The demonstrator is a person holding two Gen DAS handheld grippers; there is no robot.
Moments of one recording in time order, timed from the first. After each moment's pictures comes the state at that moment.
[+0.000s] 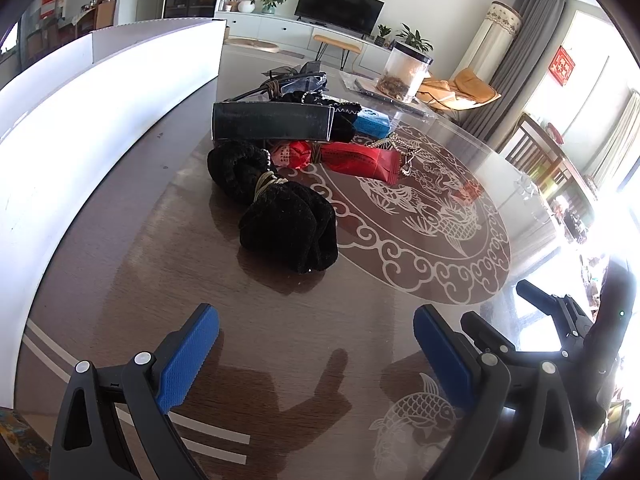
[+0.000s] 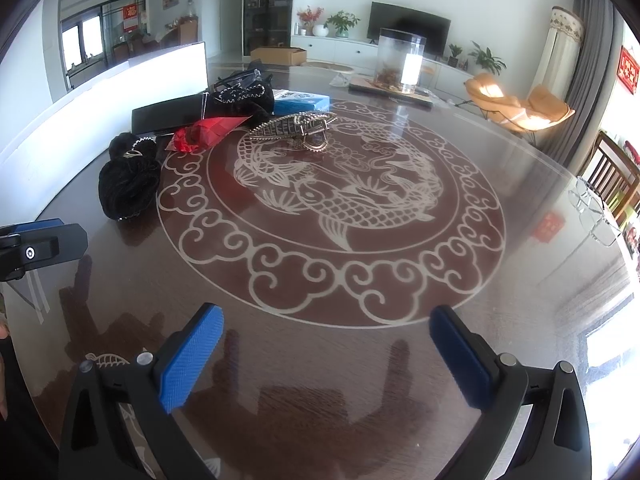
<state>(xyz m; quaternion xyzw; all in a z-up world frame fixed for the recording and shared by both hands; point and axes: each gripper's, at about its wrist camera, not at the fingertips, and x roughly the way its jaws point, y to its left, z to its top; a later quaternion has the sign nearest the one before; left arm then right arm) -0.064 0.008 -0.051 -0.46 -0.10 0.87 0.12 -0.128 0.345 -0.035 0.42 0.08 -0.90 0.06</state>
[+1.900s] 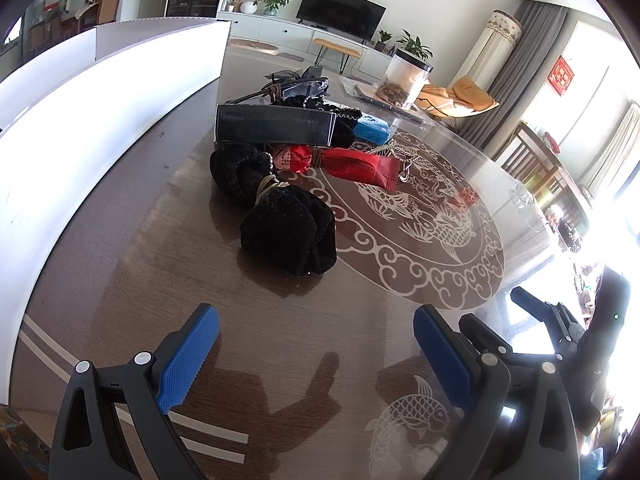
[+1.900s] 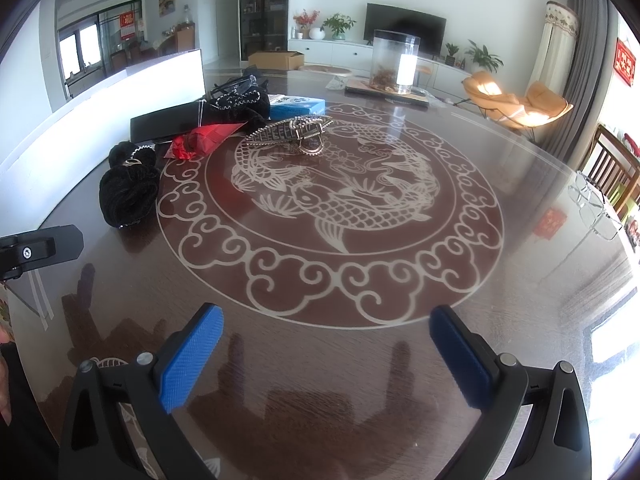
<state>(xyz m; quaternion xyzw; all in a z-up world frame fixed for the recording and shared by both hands) -0.066 0.008 -0.048 -0.46 -0.11 0.87 0.12 -0.128 0.349 -0.031 0.42 0.07 -0.90 0.07</state>
